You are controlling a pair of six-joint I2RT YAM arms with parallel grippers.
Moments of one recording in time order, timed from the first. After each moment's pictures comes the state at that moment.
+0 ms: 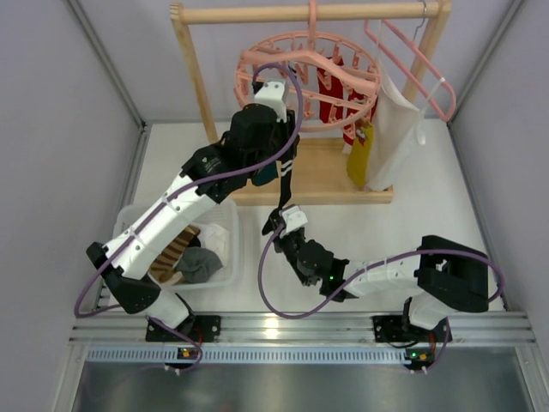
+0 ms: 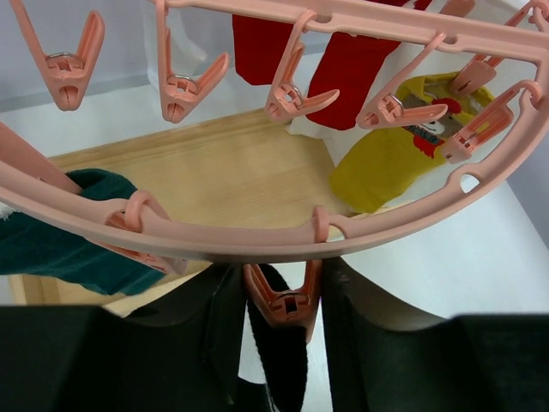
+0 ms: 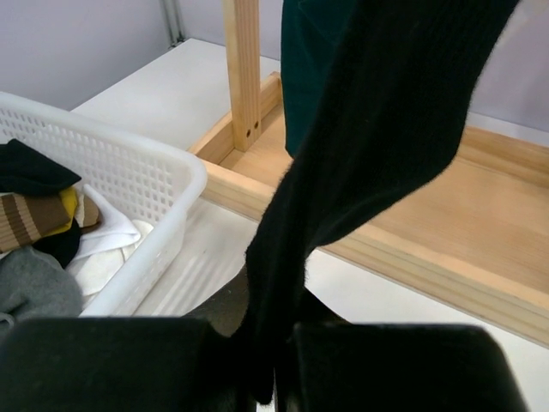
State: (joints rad) left arm -0.83 1.53 1.83 -0.63 -0.37 -0.35; right arm 1.29 1.55 0.67 0.95 0.78 -0.05
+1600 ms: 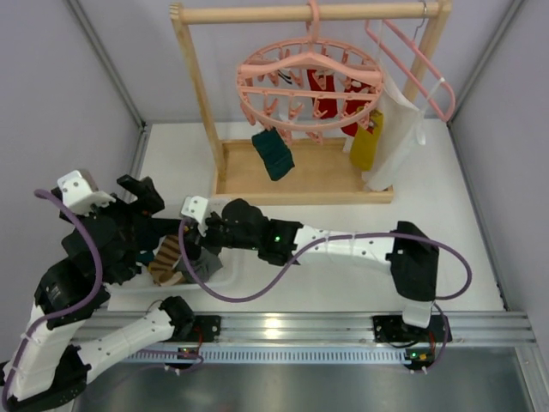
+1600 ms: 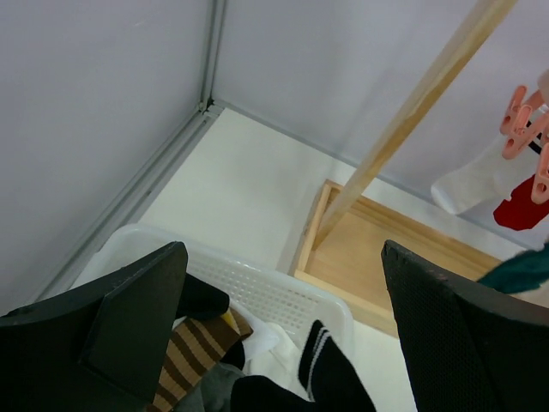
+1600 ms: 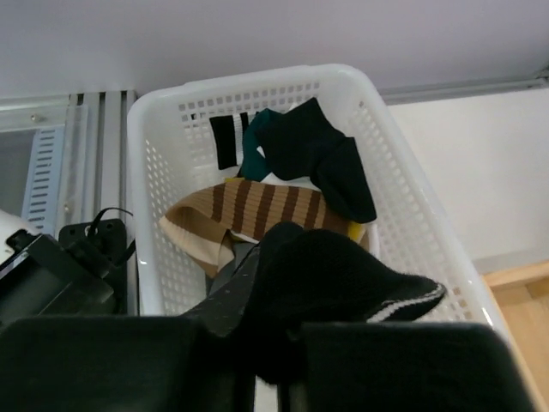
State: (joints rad) left arm -0.83 0.62 1.31 -0.82 -1.12 -0.43; right arm 1.28 1.82 1.47 0.16 -0.08 -0.11
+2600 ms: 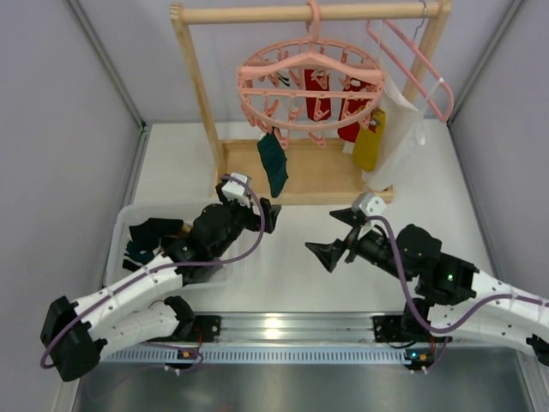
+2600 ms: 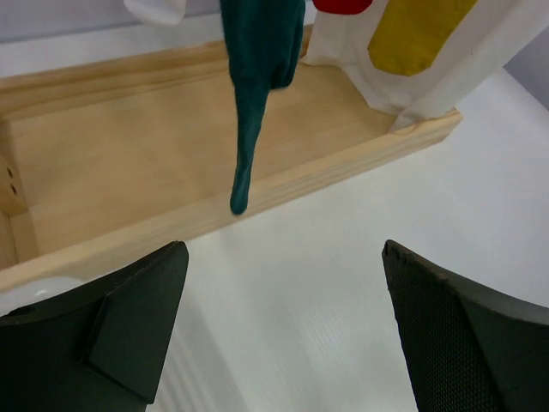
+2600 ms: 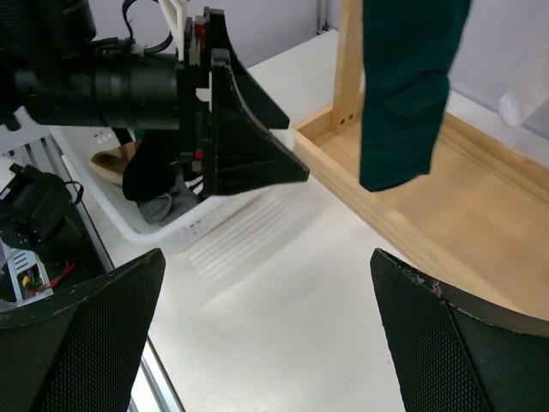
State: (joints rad) left arm -0.82 0.89 0.64 0.05 -0.31 -0.28; right arm 1.17 0.72 0.78 -0.10 0.23 0.06
